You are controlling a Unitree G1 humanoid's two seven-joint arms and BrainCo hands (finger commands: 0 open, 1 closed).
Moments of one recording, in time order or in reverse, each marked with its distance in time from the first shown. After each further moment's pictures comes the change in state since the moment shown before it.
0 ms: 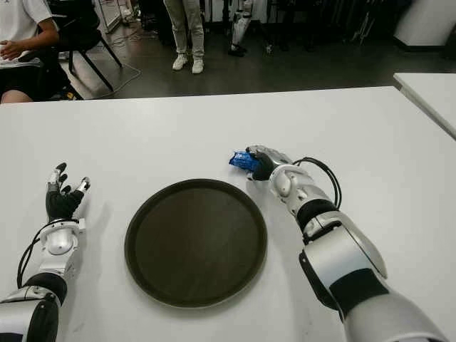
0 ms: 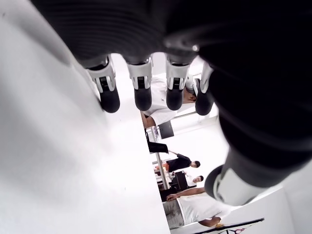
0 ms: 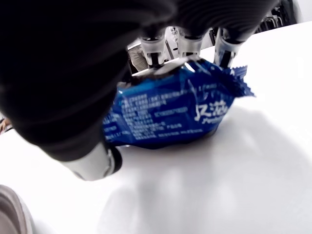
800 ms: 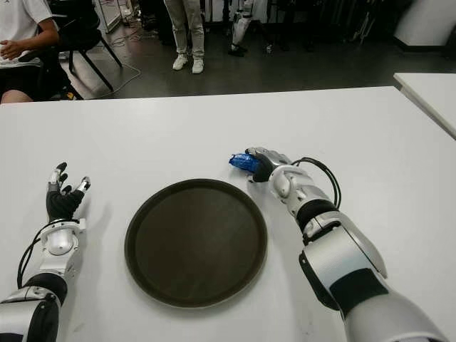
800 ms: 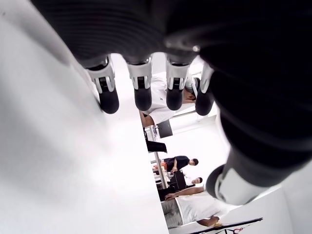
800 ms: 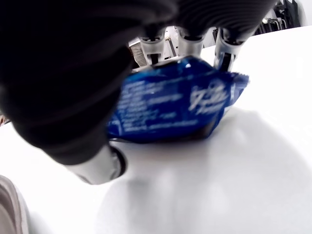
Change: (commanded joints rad) left arm 0.004 0.002 -0.013 -0.002 0.017 -0.006 0.022; right arm 0.001 0.000 0.022 0.002 -0.019 0.000 -0.002
